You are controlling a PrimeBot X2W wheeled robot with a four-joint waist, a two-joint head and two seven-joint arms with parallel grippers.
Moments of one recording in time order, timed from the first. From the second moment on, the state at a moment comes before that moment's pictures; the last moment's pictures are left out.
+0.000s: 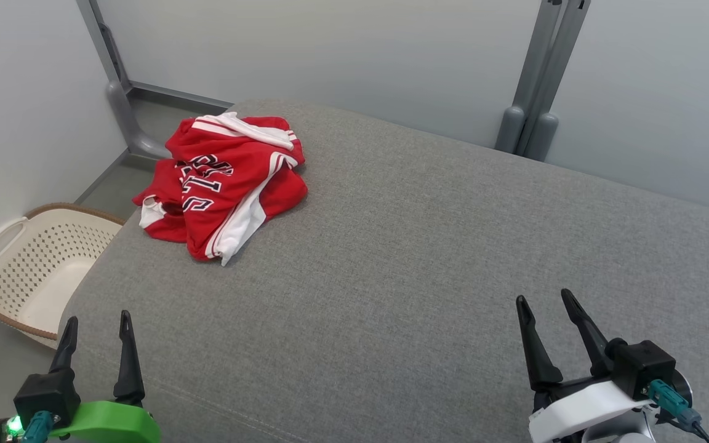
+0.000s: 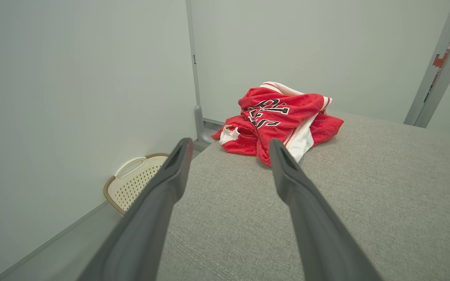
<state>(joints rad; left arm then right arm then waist) 0.00 0.17 0.03 0.26 -0.19 -0.01 -0.26 0.04 -0.05 0.10 0.13 0.19 0.13 -0.26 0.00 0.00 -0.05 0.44</state>
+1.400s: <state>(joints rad) -0.75 0.42 0.15 0.48 -0.33 -0.08 -0.18 -0.13 -0.08 -0.04 0.05 0.07 0.13 -0.26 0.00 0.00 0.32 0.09</state>
